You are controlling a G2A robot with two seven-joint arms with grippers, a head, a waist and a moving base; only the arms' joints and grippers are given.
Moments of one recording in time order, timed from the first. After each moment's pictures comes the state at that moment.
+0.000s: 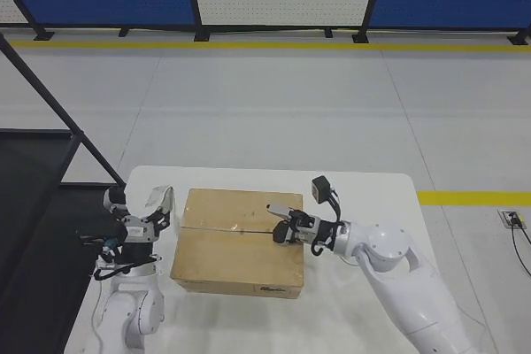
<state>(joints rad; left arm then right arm) 1.20 -1.25 -1.43 -1.65 1.29 0.14 0.44 -0.71 -1.30 1.09 -1.30 0.29 0.08 0.87</state>
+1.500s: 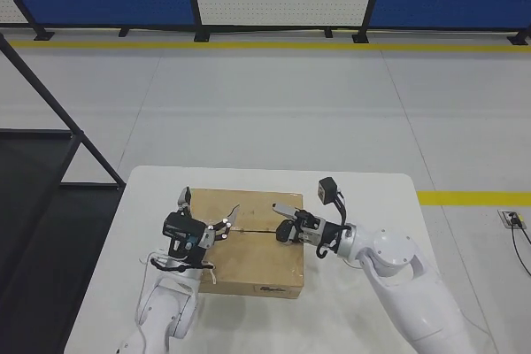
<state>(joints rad) 1.14 -1.28 -1.25 -1.63 1.55 0.06 0.26 -0.75 -1.29 1.12 -1.34 0.31 0.04 0.83</state>
